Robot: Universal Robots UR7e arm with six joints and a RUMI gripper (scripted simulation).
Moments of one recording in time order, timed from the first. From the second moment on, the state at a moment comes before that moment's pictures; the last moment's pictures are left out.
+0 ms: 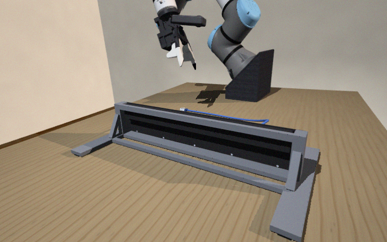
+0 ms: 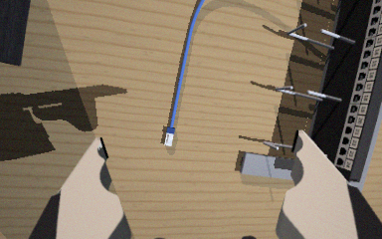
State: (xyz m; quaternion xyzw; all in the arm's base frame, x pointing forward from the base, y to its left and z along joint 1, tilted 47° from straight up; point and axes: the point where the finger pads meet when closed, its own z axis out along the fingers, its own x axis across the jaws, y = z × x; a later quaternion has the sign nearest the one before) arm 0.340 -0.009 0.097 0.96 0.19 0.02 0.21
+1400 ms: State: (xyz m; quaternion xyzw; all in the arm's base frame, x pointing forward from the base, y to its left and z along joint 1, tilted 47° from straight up) arm 0.336 -0.078 0.065 0.92 0.03 0.01 0.40
